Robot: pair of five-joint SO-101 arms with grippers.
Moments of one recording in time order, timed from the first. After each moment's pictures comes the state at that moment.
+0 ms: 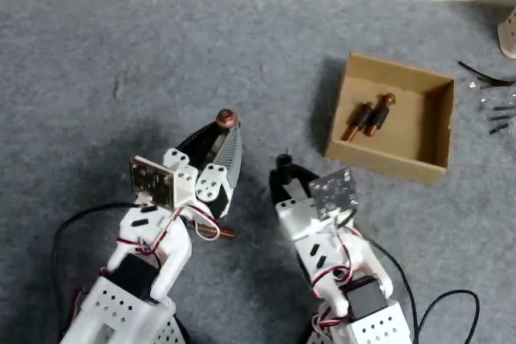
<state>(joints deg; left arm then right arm) 21.9 -85.8 88.2 5.4 13.8 -28.8 -104.7 95.7 33.1 3.4</state>
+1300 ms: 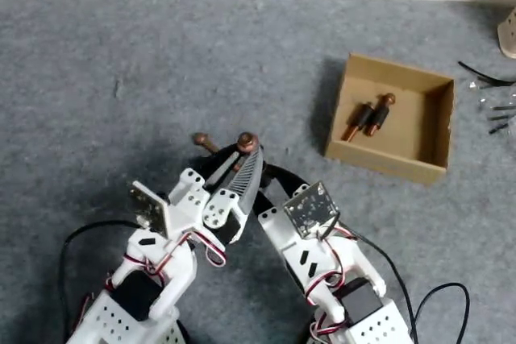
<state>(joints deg) 32.3 -103.7 95.6 11.4 20.1 -36.0 -104.7 95.7 29.8 10.7</state>
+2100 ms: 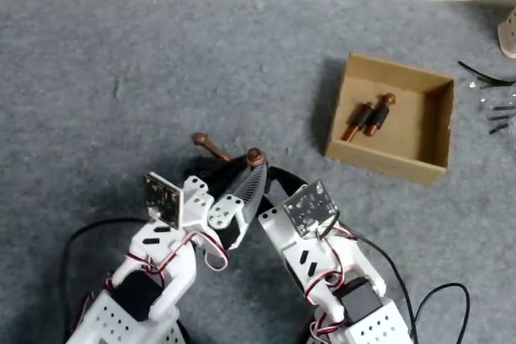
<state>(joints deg) 31.3 -103.7 95.0 22.7 21.1 -35.2 -104.6 95.8 30.5 10.8</state>
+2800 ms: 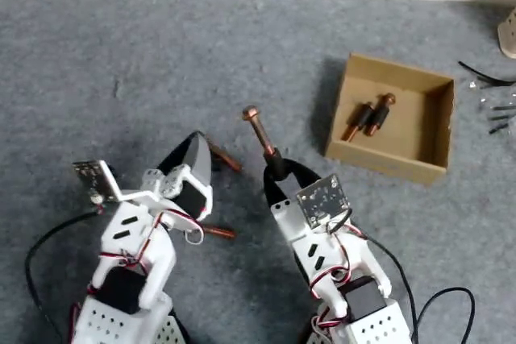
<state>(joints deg) 14.7 -103.8 92.6 23.8 43.0 -29.2 -104.6 95.8 30.5 10.8</state>
